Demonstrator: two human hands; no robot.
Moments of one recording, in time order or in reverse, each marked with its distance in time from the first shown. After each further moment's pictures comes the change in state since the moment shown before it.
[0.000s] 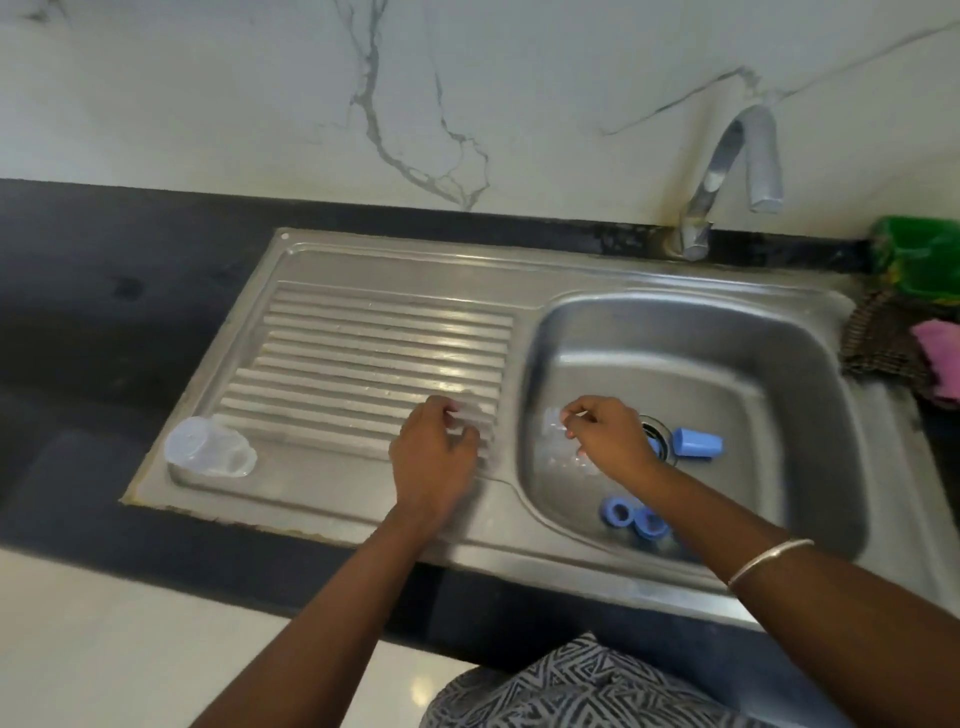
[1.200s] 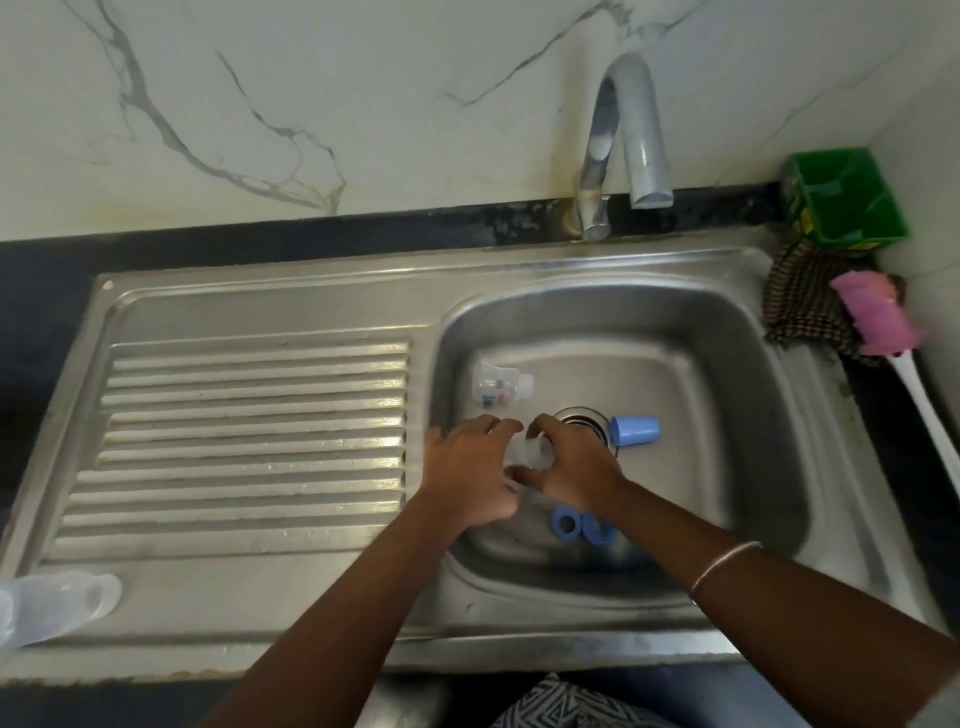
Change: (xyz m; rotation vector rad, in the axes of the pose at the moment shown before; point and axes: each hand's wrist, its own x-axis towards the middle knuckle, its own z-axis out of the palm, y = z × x) left_hand 0.048 0.064 0.115 0.626 -0.655 0.464; right_hand 0.038 0.078 -0.018 -0.278 -0.067 -0.113
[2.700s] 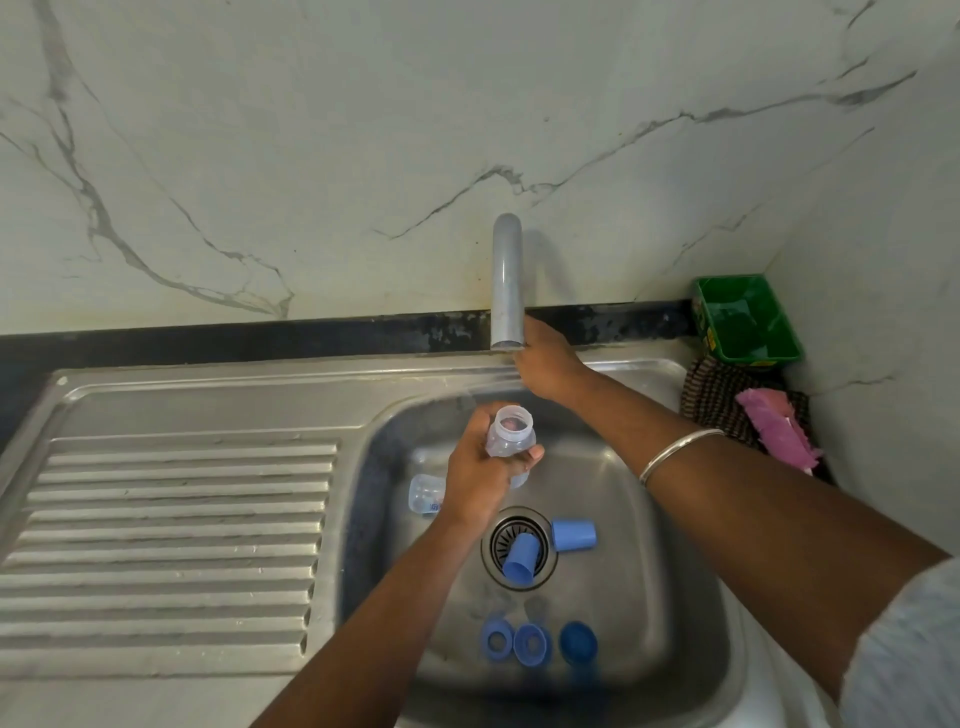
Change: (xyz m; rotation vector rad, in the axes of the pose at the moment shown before) left_hand 0.090 0.113 -0.055 -1.447 0.379 -0.107; right_hand 0.143 -0.025 -0.190 0.239 0.218 -0.127
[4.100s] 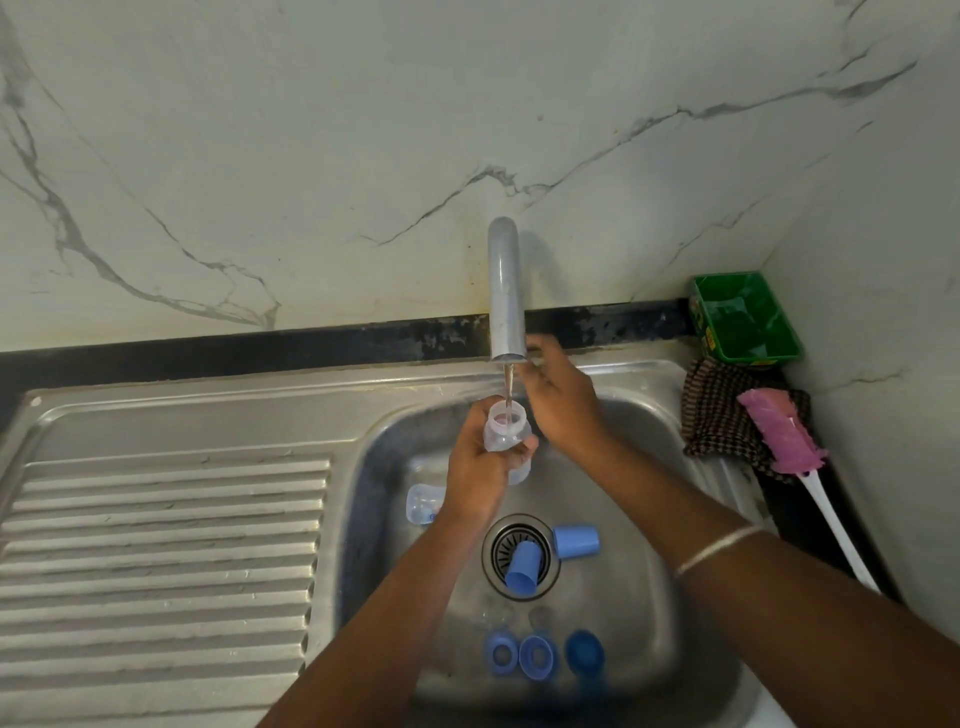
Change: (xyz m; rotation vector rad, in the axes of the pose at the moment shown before) left_hand 0.022 -0.002 0.001 -0.089 -0.057 -0.001; right_hand -0.056 0.003 0.006 0.127 0.175 0.033
